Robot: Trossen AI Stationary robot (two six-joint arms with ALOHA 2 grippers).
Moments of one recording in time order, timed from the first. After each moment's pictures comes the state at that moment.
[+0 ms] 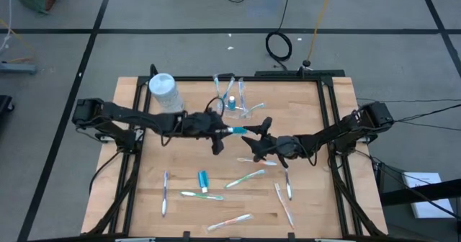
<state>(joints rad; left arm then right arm) 0.00 1.47 0.96 -0.02 -0.19 -0.22 0.23 1.57 0.62 0.80 0.68 -0.73</state>
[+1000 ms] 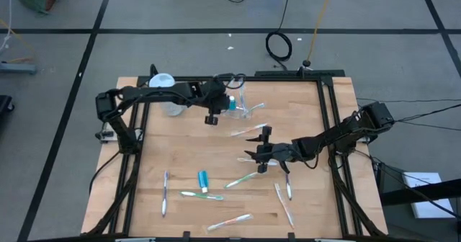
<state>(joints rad) 0.36 1.72 1.24 -0.45 -0.05 0.66 0.26 1.57 0.59 0.56 0.52 -0.22</state>
